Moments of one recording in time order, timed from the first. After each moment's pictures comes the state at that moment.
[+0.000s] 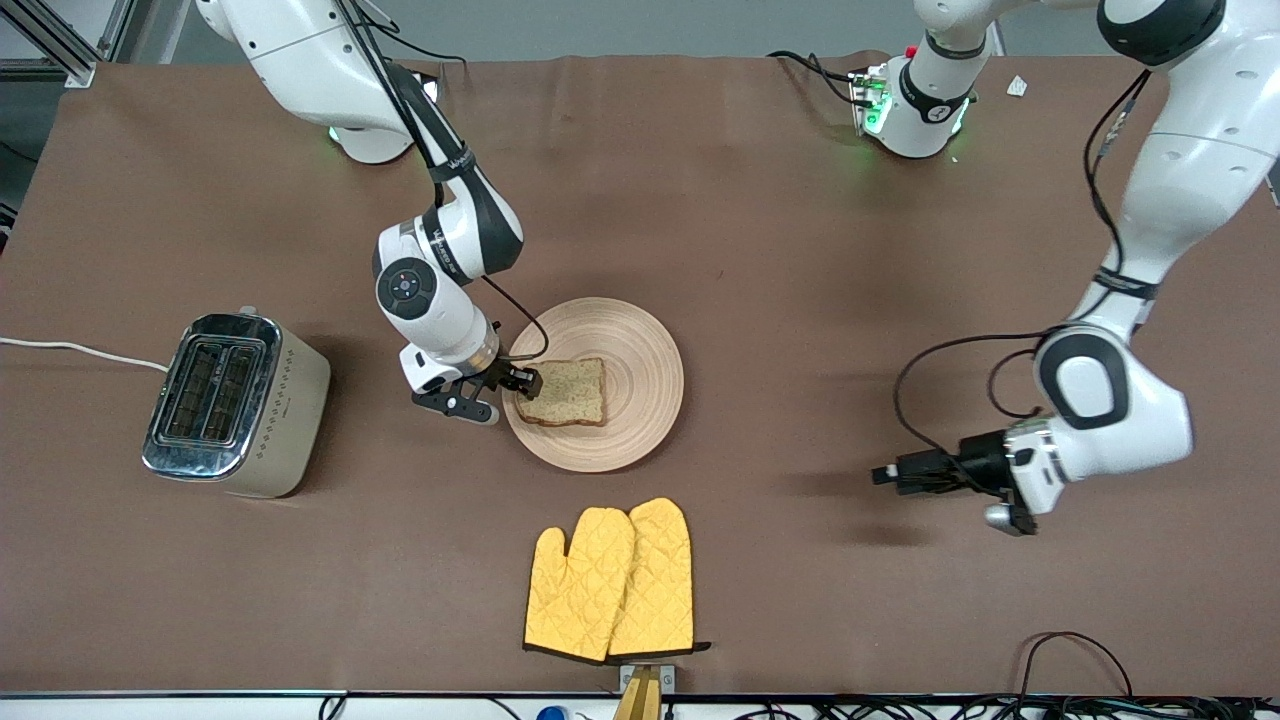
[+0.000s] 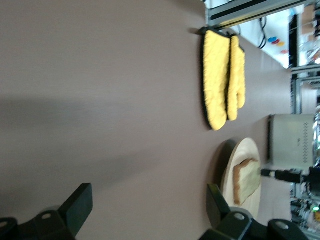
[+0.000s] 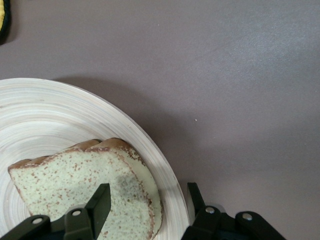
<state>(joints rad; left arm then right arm) 0.50 0.83 -0.62 -1.56 -0.52 2.23 0.44 0.55 0.48 -0.05 -1.97 0.21 2.54 0.62</state>
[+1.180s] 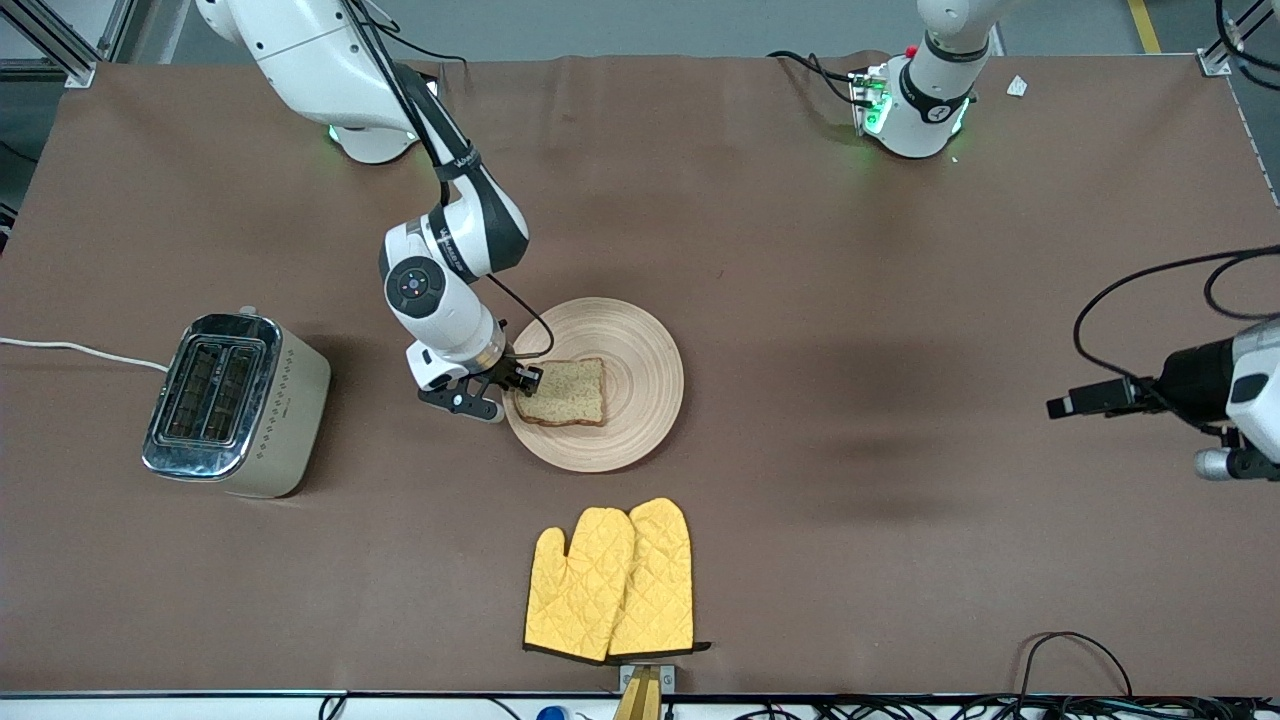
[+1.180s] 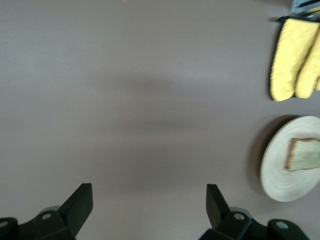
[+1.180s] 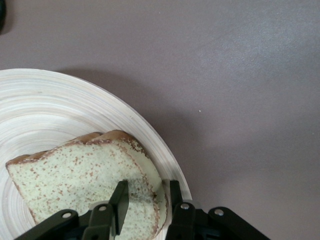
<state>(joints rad) 0.57 0.42 -0.66 -1.39 -0.03 1.69 -0.12 0.56 0.49 -0.06 -1.97 0.21 2.54 0.65</state>
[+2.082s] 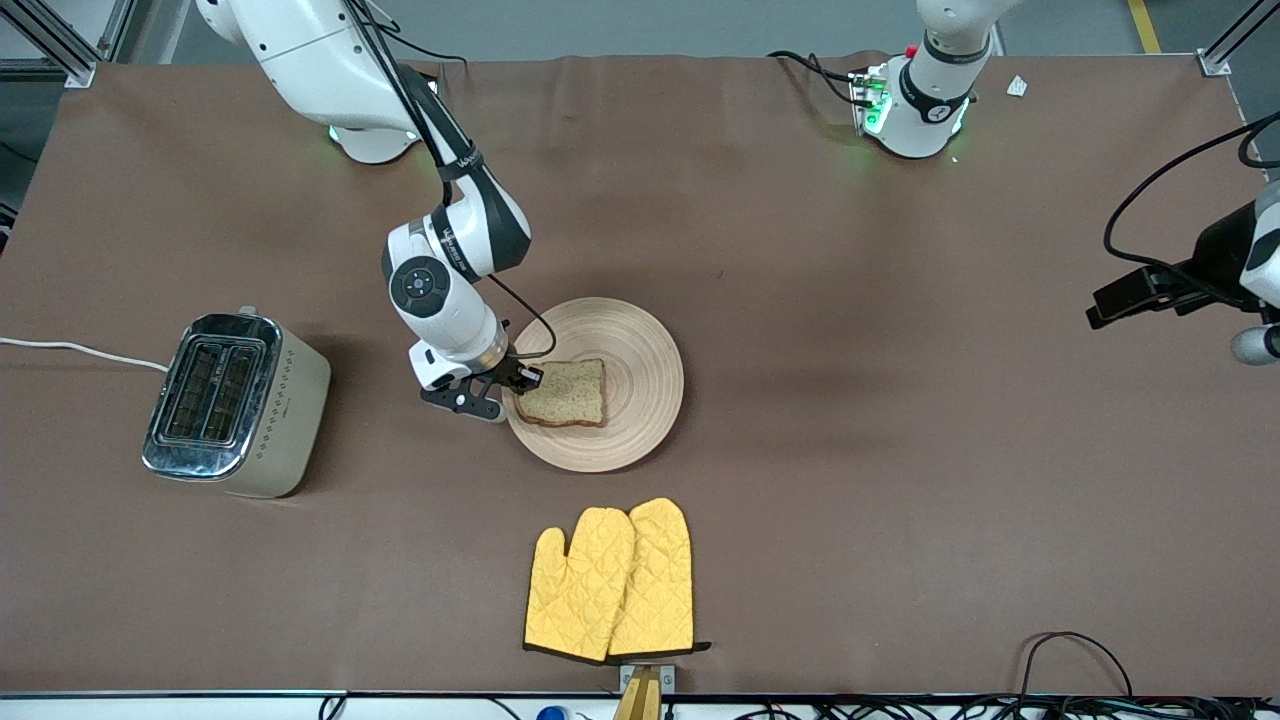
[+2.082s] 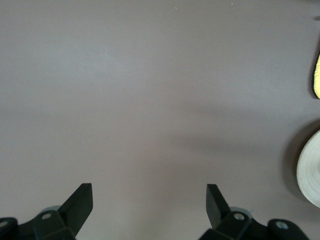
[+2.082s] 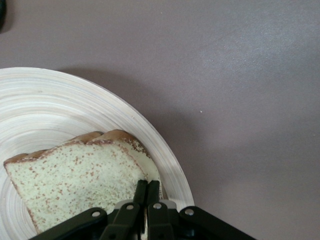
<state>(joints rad) 0.56 0.20 -0.70 -1.37 0.11 1.52 -0.25 0.56 0.50 -0.06 -1.97 0.19 2.54 0.66</state>
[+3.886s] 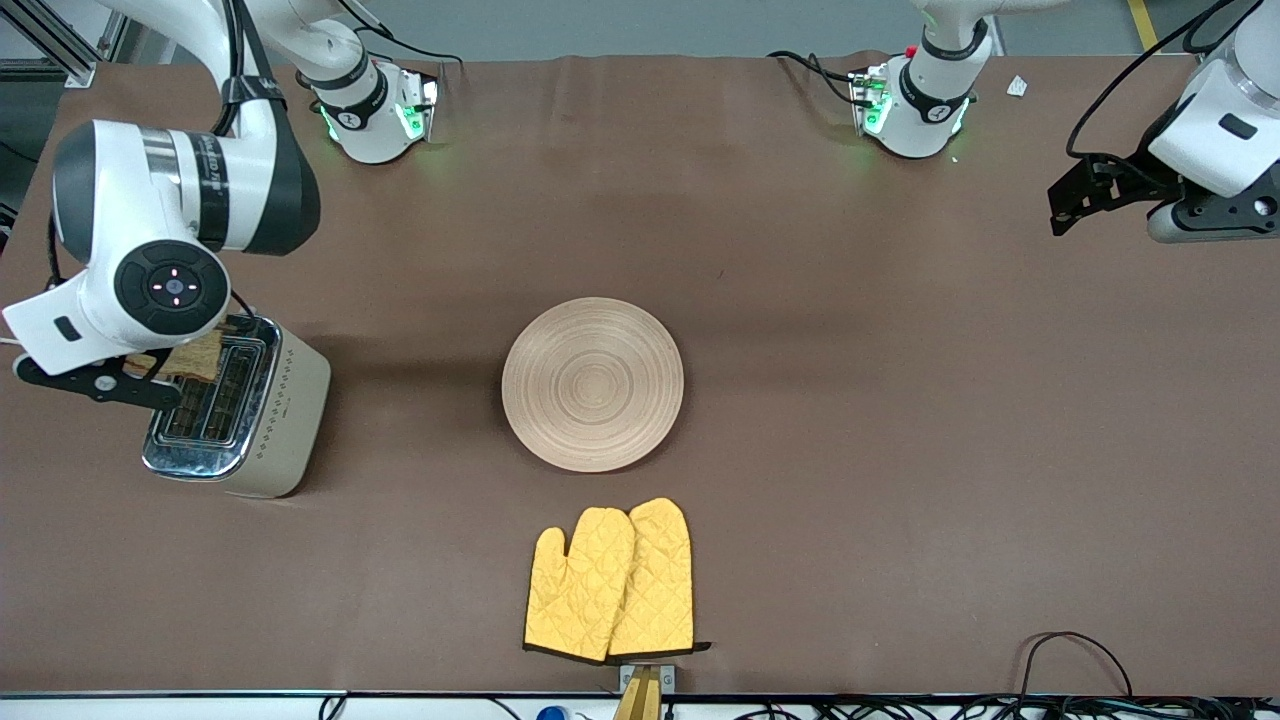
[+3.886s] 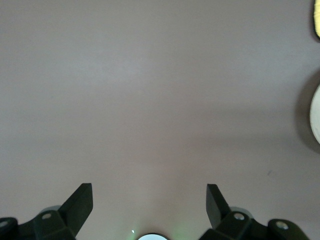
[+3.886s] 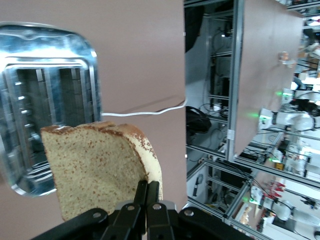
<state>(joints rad) 0.02 -0.07 -0.18 -1.59 0.03 1.49 -0.13 0.34 0.30 -0.14 -1.51 -0.72 1.36 0.38</state>
